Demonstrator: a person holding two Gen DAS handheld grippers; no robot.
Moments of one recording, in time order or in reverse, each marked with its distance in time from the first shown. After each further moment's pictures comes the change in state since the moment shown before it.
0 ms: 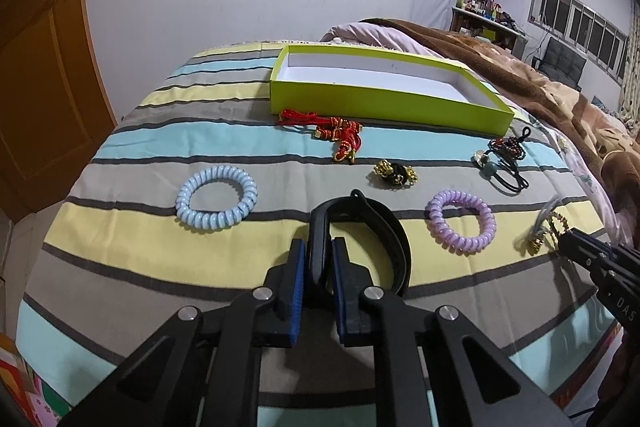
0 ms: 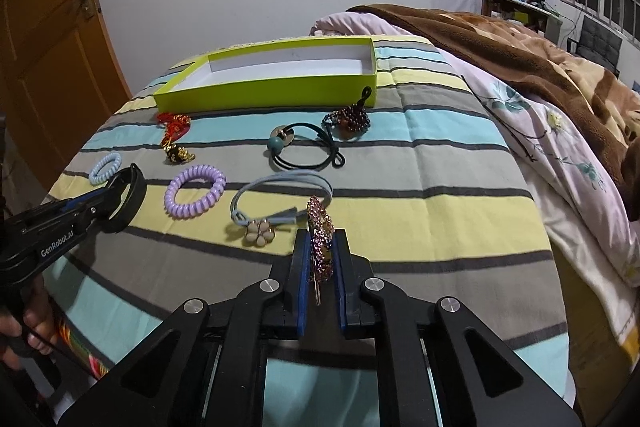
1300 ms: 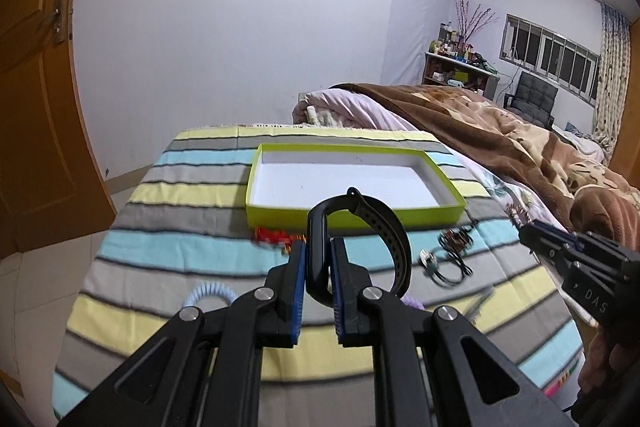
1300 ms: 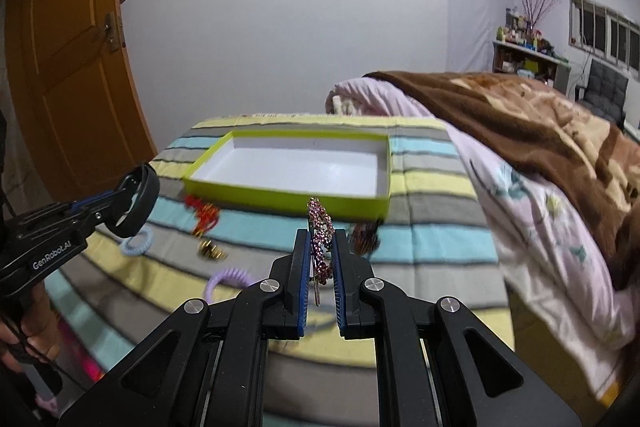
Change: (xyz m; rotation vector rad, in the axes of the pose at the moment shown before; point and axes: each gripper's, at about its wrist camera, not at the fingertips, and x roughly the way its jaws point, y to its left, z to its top) left arm -0.044 -0.013 0.072 0.029 -0.180 -0.080; right arm -0.033 0.010 0.073 -0.066 -0.168 0.031
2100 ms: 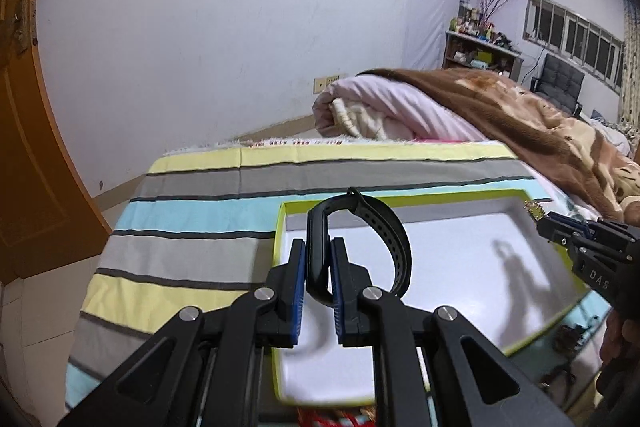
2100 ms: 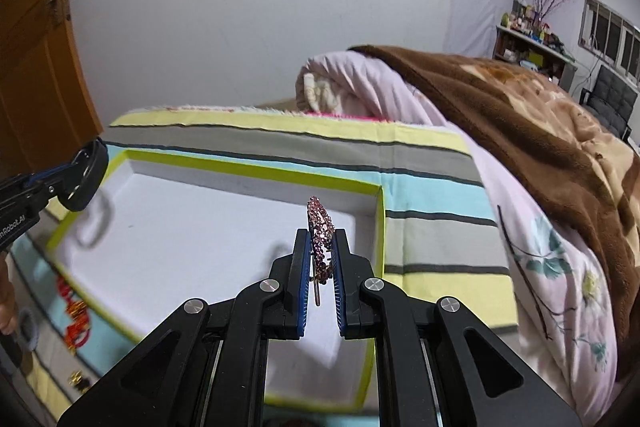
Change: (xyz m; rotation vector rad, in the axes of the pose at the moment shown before) left arm 0.155 0.037 0.073 0.036 0.081 0.055; right arm 0.180 -0.043 0.078 -0.029 0.136 -0.080
